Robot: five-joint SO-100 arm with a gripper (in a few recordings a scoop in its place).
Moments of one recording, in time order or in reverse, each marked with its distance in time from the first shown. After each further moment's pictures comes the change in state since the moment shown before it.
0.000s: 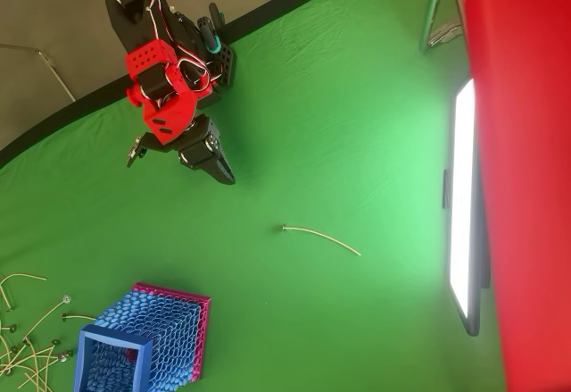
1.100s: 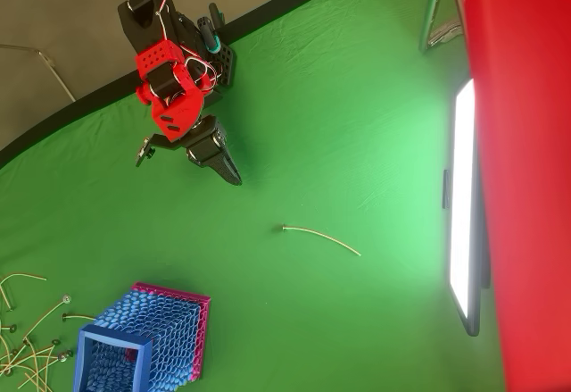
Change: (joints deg) arm -2.5 20.0 15.7 -1.6 -3.4
